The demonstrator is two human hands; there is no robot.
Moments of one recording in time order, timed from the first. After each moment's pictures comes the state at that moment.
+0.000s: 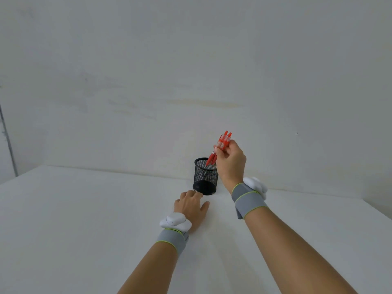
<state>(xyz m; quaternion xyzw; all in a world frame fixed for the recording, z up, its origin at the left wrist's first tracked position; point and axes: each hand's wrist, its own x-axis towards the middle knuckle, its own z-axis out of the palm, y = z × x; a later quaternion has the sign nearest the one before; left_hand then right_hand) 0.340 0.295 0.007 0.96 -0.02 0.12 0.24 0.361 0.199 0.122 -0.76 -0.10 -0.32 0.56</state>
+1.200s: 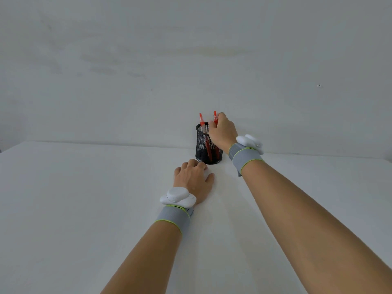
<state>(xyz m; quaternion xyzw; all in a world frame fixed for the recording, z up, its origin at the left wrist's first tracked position) 0.355 0.297 -0.010 0.97 -0.02 0.15 0.20 0.437 0.212 0.078 -0.90 -0.06 -0.18 0.39</state>
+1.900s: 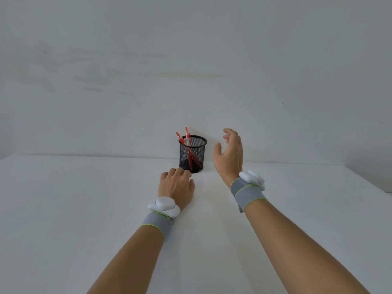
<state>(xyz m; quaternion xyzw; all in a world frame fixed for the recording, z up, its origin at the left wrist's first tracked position) 0.332 0.285 0.003 0.96 -0.05 0.23 0.13 0.363 0.153 0.071 -0.80 -0.08 -0.36 0.47</state>
